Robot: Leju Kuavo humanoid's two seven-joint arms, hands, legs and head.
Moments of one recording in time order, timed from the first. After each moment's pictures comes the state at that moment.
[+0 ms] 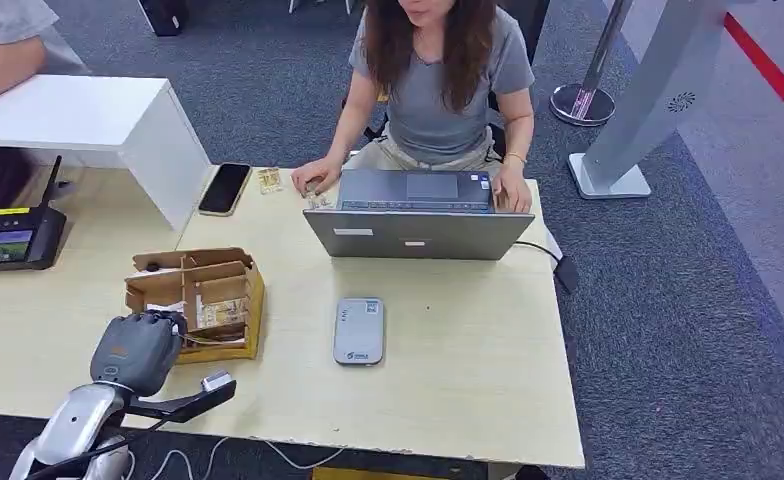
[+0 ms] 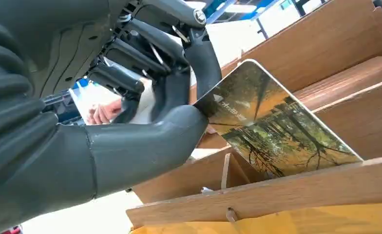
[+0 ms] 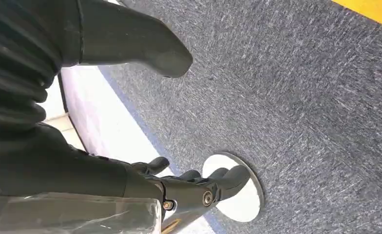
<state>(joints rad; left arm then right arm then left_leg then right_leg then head) 0.03 0.24 -0.03 -1.55 -1.37 -0.02 -0.15 -0.20 0.05 -0.67 -0.31 1.57 -0.20 0.25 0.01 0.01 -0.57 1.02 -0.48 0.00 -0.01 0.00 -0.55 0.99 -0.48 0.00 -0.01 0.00</state>
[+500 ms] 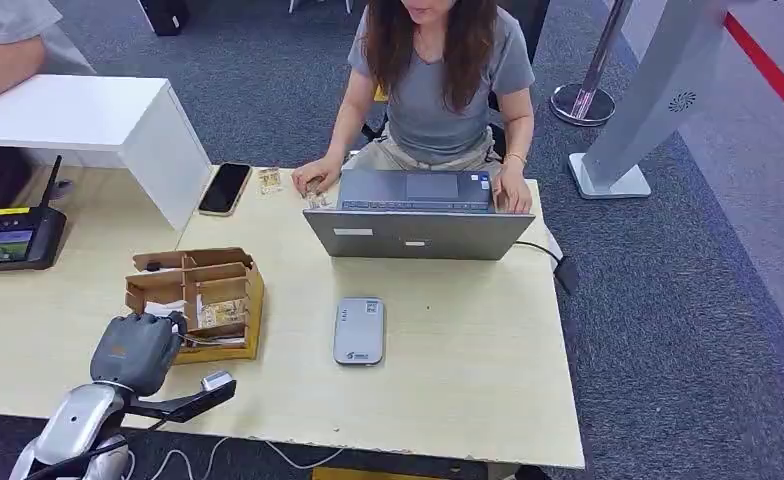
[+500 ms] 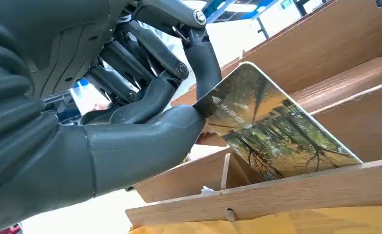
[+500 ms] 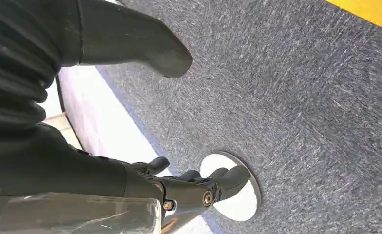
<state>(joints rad) 0.03 0.24 -0.03 -1.55 -1.36 -0.02 -0.15 -0.20 0.05 -0.67 -0.31 1.57 -0.20 0.24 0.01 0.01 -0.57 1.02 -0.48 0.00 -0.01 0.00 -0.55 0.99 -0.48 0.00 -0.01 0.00</state>
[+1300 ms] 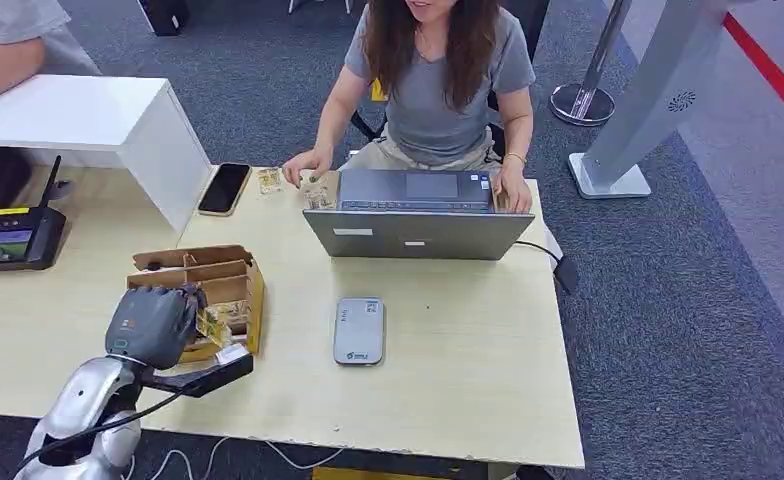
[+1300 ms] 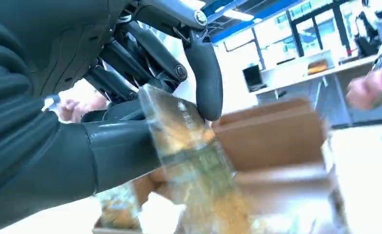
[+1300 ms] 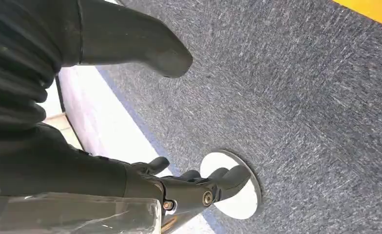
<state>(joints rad) -0.06 0.22 -0.10 -1.63 -1.19 -0.08 -0.18 -0.20 0.04 -0.67 -0.31 1.57 -0.20 0.24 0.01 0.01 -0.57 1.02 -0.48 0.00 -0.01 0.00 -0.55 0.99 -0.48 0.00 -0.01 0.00</state>
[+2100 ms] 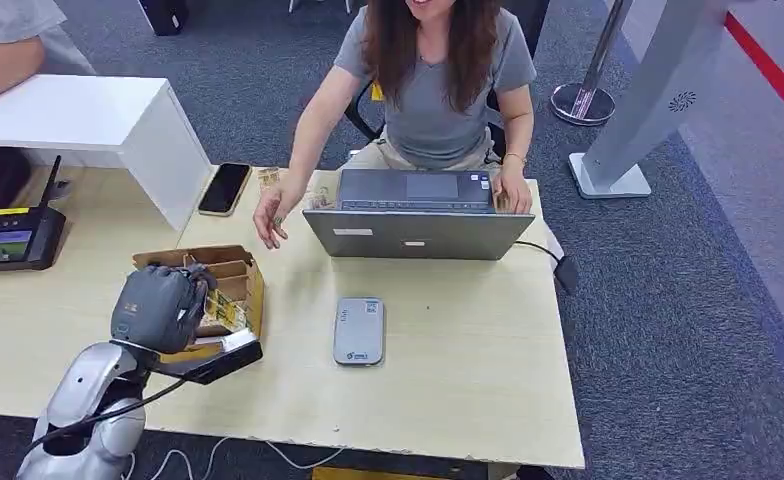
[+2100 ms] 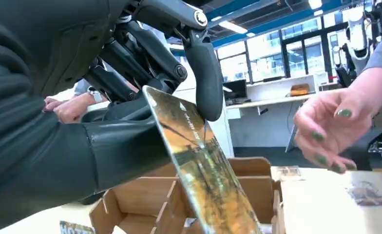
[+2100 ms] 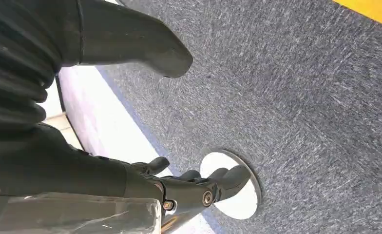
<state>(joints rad) -0.09 0.20 -0.13 -1.70 -1.12 -0.10 -0.18 -0.20 0.04 -0.67 -0.31 1.57 -0.20 0.24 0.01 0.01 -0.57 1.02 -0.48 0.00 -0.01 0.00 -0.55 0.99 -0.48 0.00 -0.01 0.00</state>
